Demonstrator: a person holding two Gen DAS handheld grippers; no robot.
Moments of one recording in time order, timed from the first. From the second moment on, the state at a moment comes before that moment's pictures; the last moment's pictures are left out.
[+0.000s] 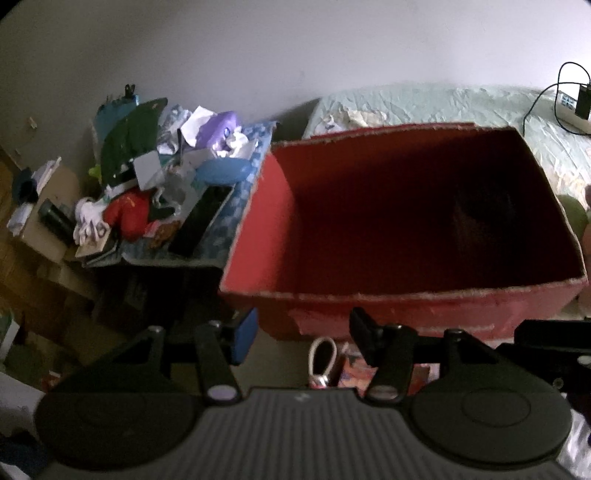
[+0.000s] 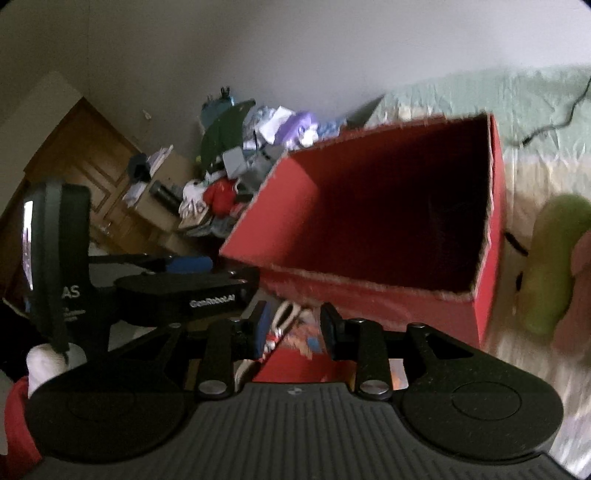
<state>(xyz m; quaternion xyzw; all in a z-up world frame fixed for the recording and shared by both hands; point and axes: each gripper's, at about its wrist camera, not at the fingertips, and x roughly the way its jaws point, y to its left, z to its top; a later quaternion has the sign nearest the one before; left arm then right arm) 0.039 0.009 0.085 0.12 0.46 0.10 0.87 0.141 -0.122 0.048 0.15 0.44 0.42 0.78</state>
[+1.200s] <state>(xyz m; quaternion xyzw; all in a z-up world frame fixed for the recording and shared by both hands) 0.006 -0.022 -0.016 -0.01 0.53 -0.17 0.83 0.162 -0.135 -0.054 0.22 0.61 0.34 0.68</state>
